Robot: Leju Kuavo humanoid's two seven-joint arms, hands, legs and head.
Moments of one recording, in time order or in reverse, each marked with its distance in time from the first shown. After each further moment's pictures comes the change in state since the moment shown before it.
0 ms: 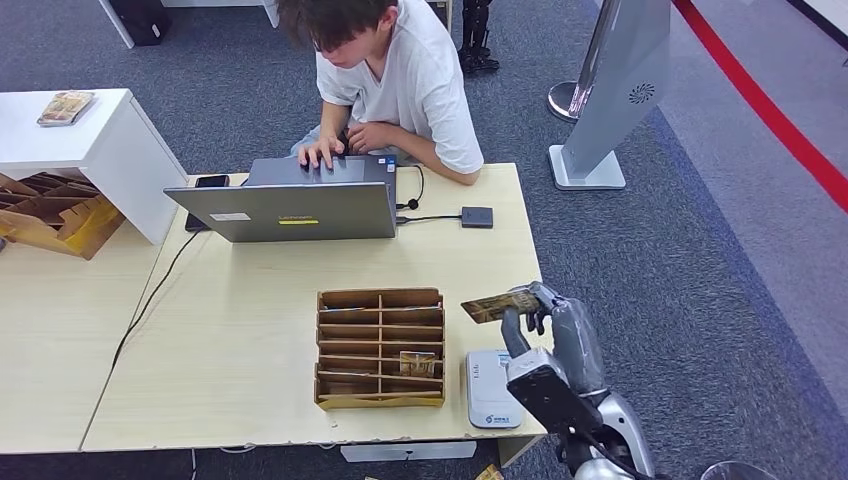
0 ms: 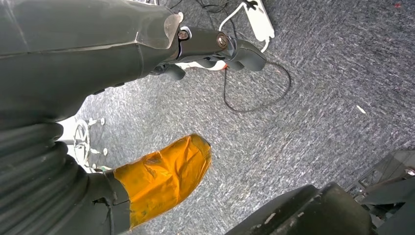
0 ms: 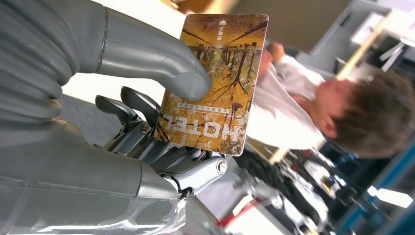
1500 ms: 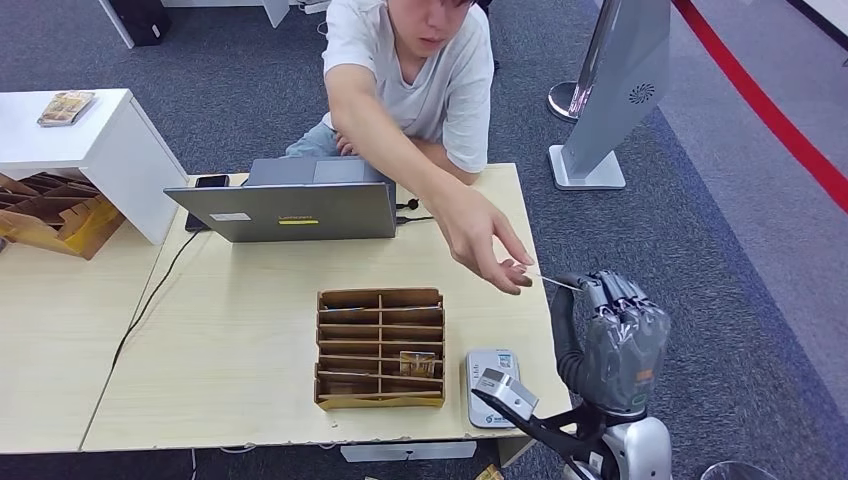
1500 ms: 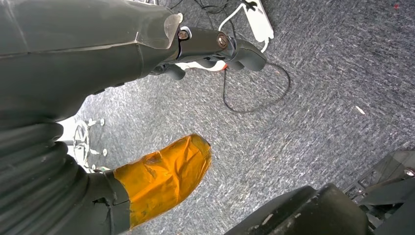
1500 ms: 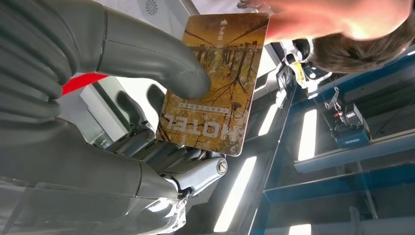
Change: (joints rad) left arm -0.002 0.000 0.000 0.000 -0.002 0.000 0.000; right arm 0.006 0.018 -0.020 -0.024 0.747 -0.462 0.092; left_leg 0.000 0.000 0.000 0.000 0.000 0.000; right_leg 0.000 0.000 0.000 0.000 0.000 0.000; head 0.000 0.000
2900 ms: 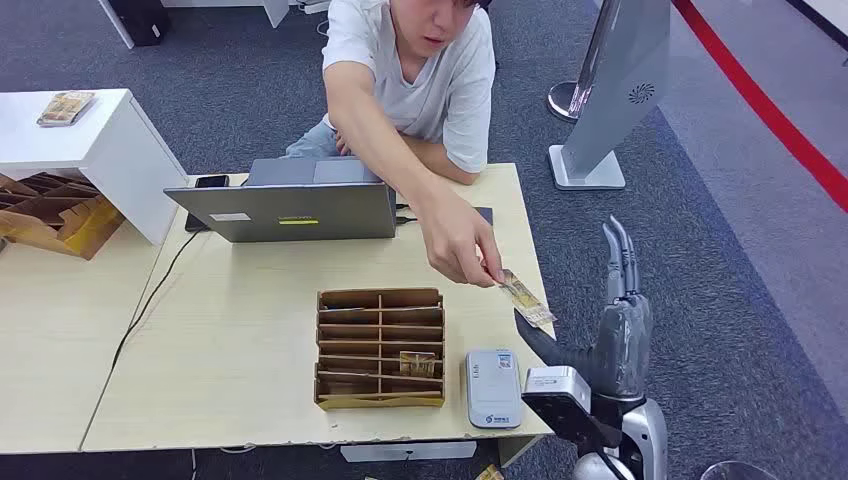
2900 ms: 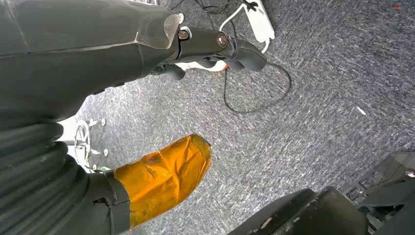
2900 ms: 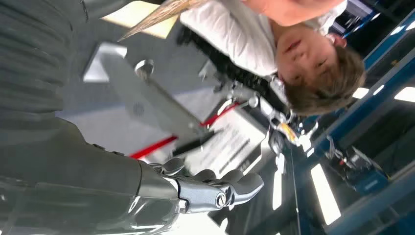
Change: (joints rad) left arm -0.002 0.000 0.000 0.000 -0.001 -0.002 0.005; right arm 0.005 0.052 -0.054 0.001 -0.474 0.148 -0.223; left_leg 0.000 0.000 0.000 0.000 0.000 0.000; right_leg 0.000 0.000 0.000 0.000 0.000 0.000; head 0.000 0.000
